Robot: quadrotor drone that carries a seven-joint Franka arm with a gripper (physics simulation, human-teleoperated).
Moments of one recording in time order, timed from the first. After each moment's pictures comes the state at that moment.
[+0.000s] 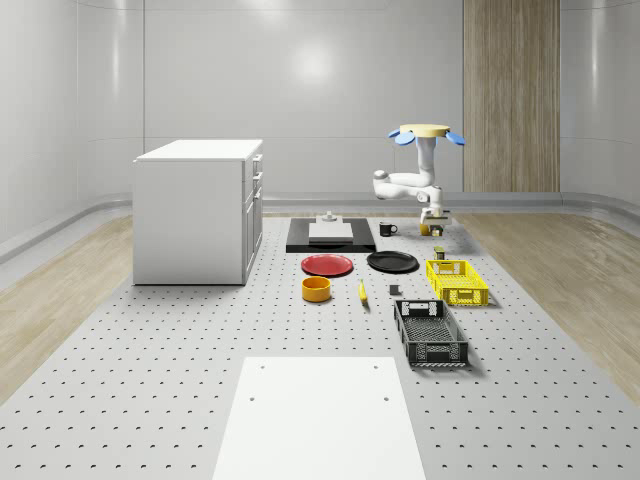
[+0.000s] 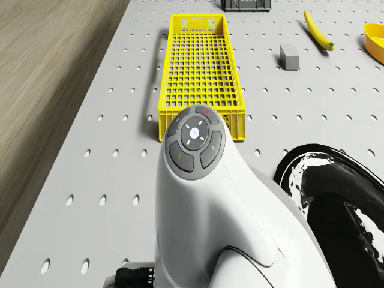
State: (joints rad) arm -1.15 -1.48 1.37 -2.87 -1.78 1.53 1.67
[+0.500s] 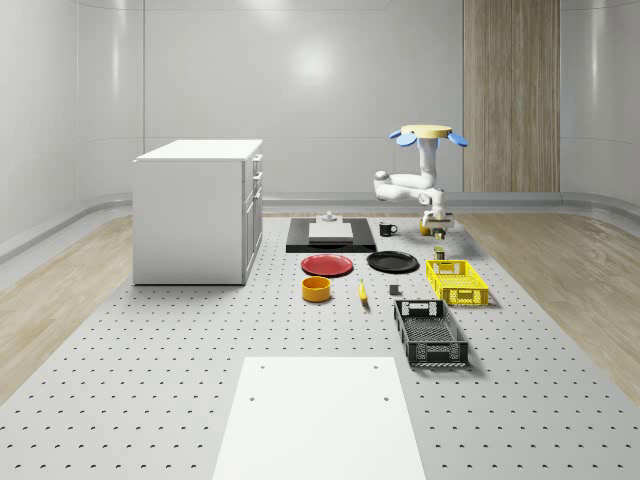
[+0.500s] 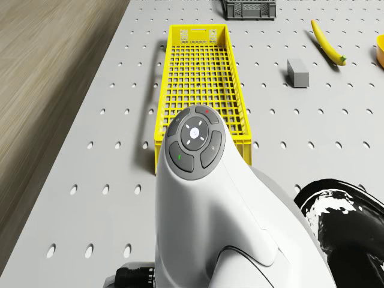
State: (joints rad) arm -1.15 -1.50 1.38 -2.87 -1.78 1.55 1.67
